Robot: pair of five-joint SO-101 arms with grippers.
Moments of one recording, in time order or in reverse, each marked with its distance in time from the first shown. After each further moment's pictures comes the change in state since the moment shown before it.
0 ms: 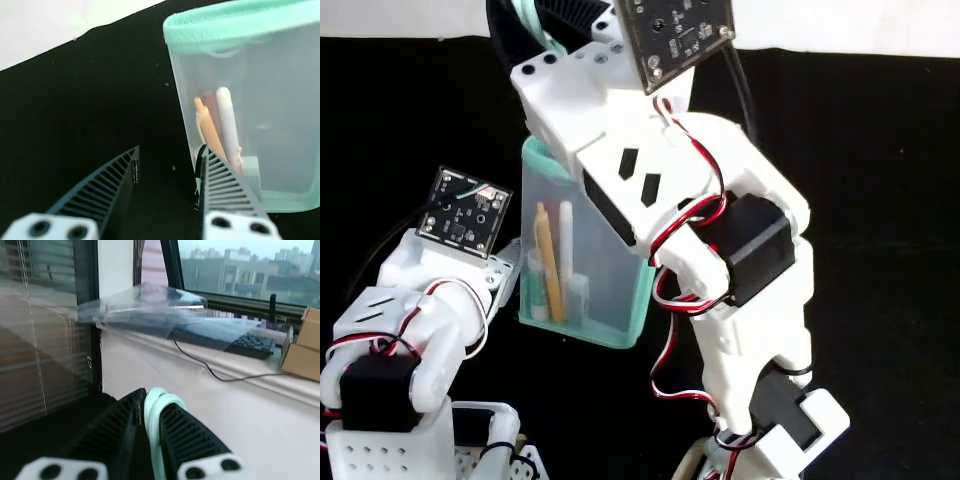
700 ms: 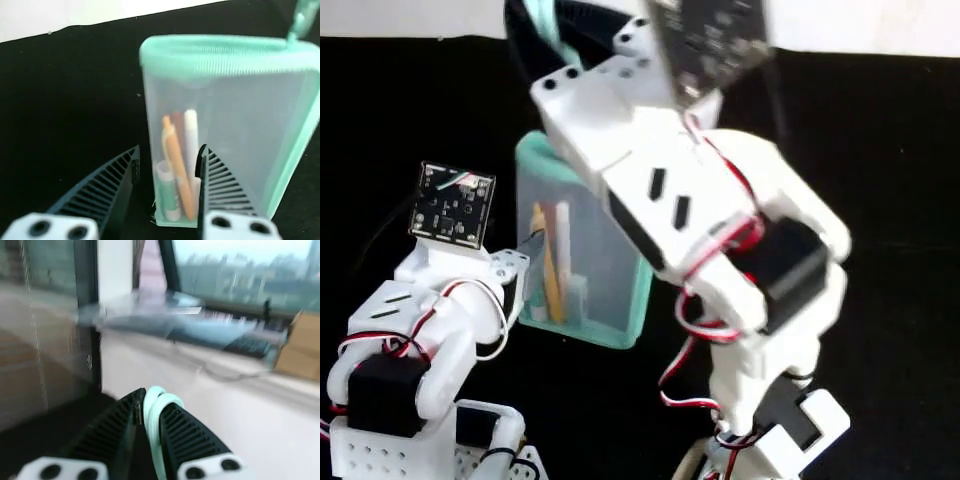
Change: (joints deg) left arm 7.3 -0.2 0.0 -1.6 15.4; right arm 1.4 0.0 -9.6 6.3 0.0
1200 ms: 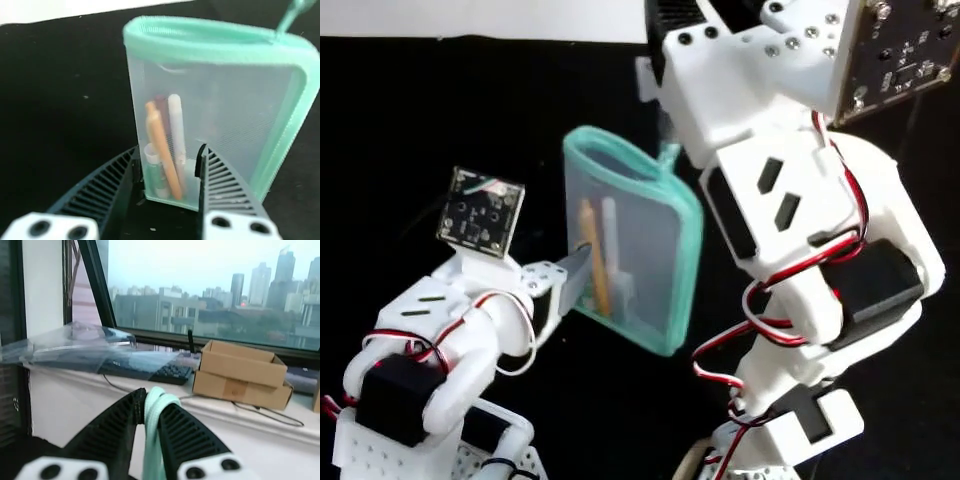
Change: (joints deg) left arm 13.8 0.0 -1.5 0.0 10.5; right arm 13.5 0.0 -8.3 2.7 0.0
